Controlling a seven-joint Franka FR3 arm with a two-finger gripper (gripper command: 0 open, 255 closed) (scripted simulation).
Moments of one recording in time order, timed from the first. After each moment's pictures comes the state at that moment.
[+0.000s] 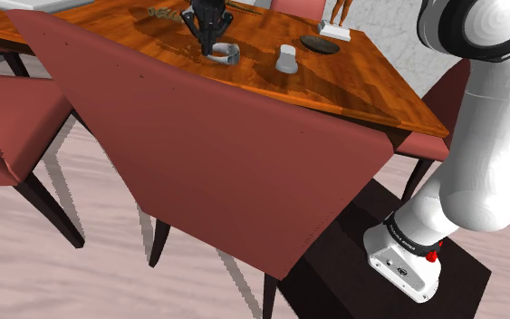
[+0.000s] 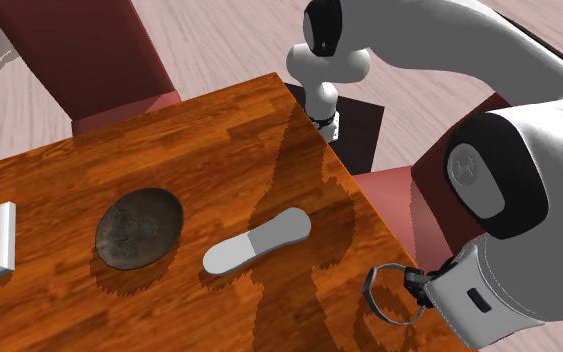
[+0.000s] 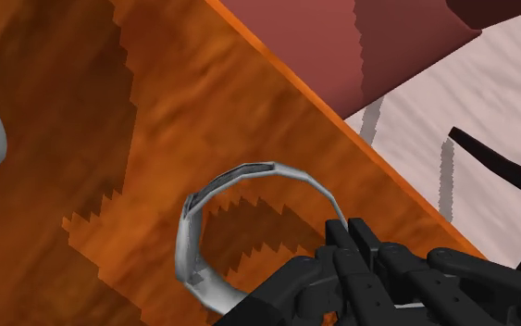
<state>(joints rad) 0.24 0.44 0.34 -1.16 -0.15 1.60 0.52</state>
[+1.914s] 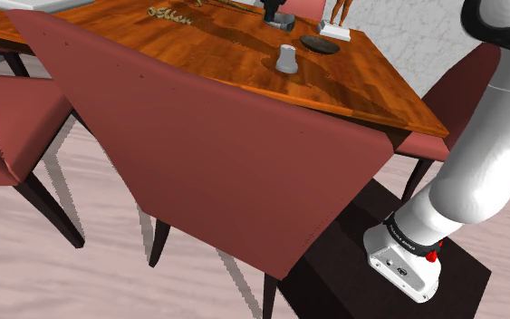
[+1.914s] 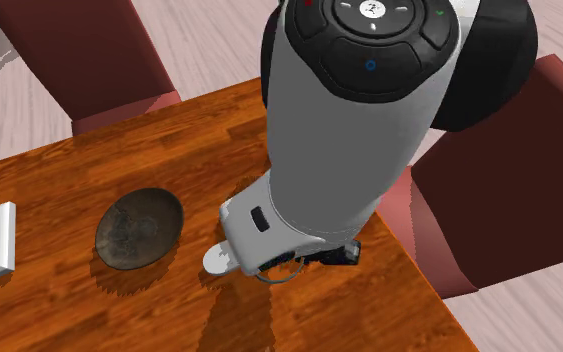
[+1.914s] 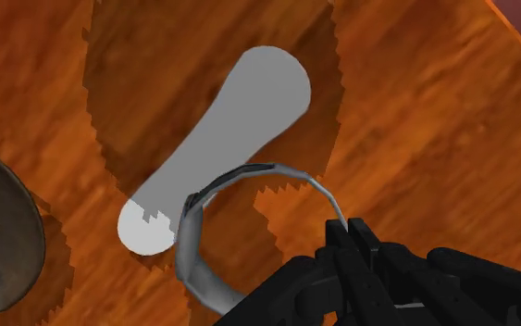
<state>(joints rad) -0.03 0.30 0.26 -1.17 -0.08 1.48 0.18</state>
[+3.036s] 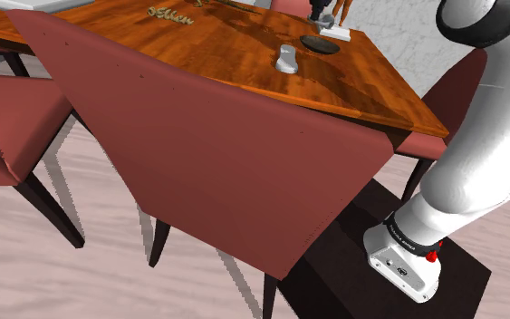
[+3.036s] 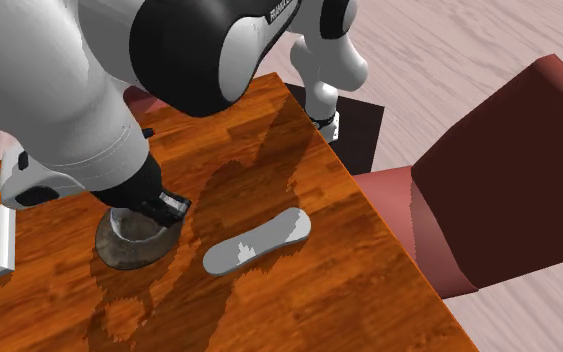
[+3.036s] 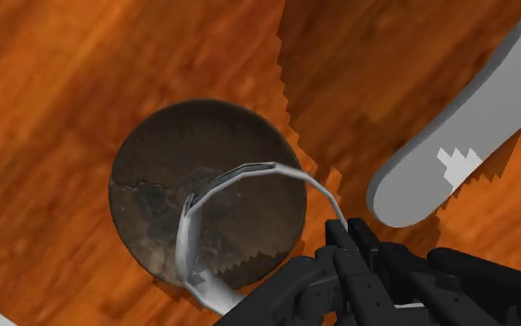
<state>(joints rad) -0.28 0.39 0.13 -1.03 -0.05 1.44 -0.19</state>
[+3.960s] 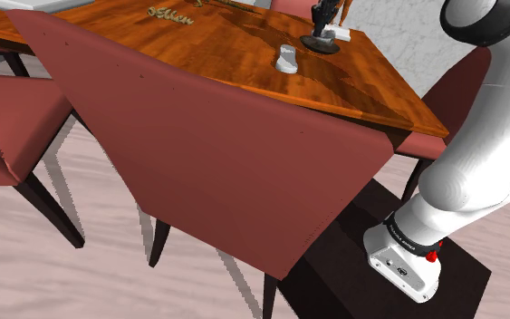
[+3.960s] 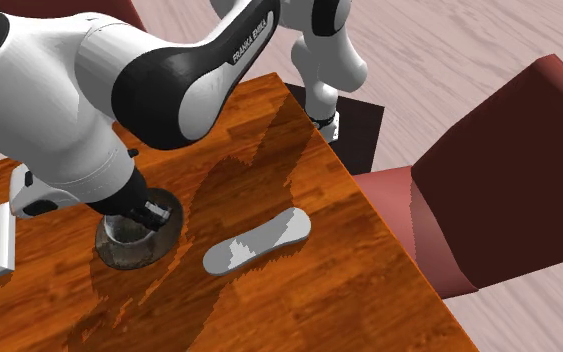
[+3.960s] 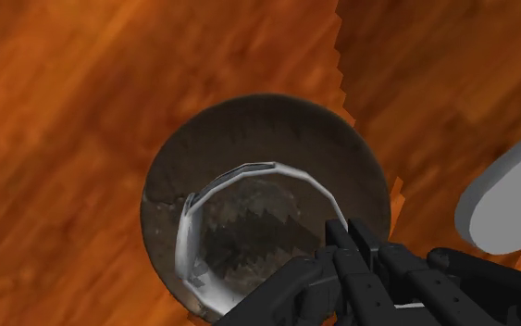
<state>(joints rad) -0.34 0.38 0.11 -1.19 -0.04 1.59 -0.26</state>
